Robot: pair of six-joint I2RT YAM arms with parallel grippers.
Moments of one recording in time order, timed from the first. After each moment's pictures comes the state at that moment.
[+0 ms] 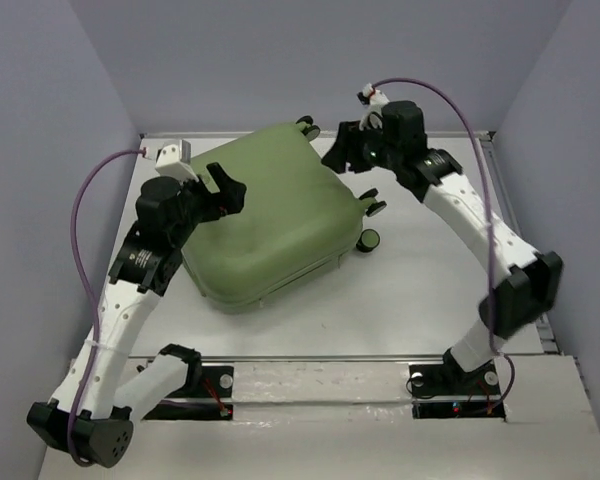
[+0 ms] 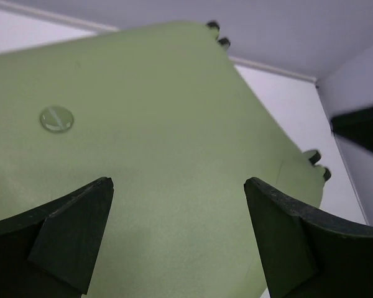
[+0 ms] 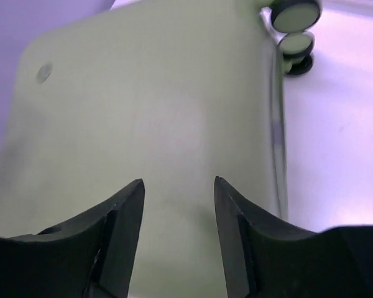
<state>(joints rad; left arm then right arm) -0.31 0.91 1.03 -0.38 -0.02 -0.47 0.46 1.72 1.75 -0.44 -0.27 0.31</state>
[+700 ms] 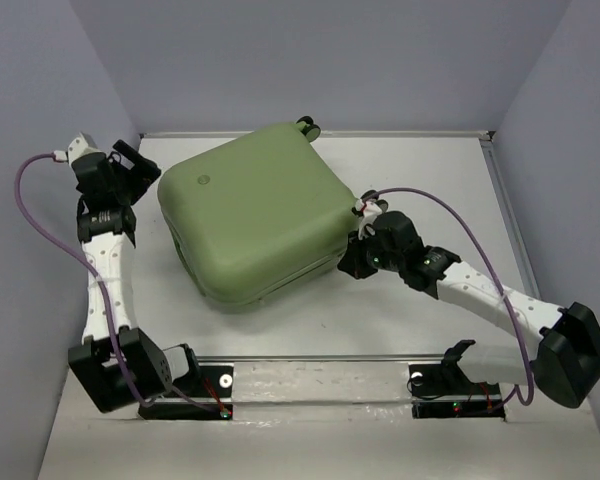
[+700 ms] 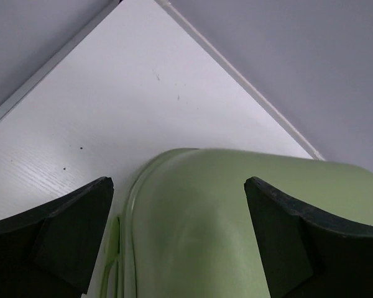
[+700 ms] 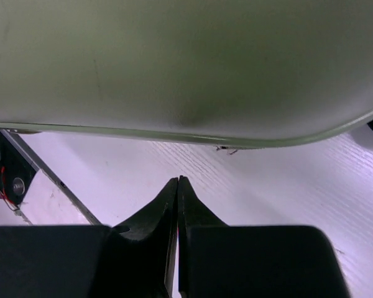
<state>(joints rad) 0.27 1.18 1.11 -0.29 0.05 -0.56 0.70 1.19 0.79 -0.21 -0.20 0.38</state>
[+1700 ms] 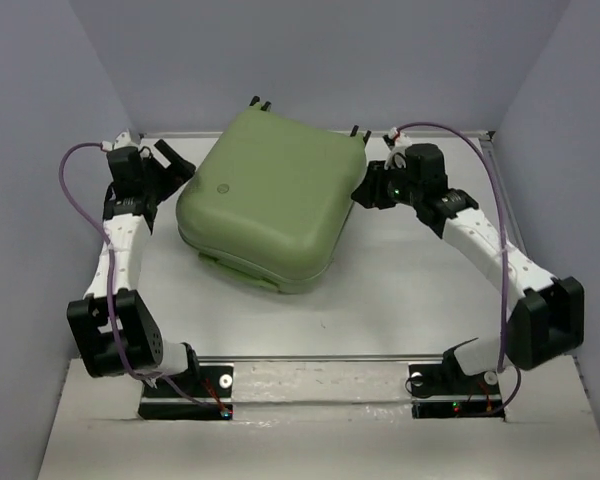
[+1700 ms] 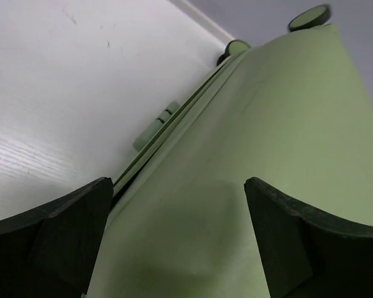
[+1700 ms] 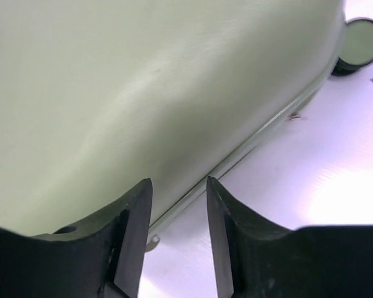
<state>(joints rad) 0.18 1.41 1.10 -0.17 0.22 -0.57 0.36 1.47 1.22 -0.28 -0.30 0.31</state>
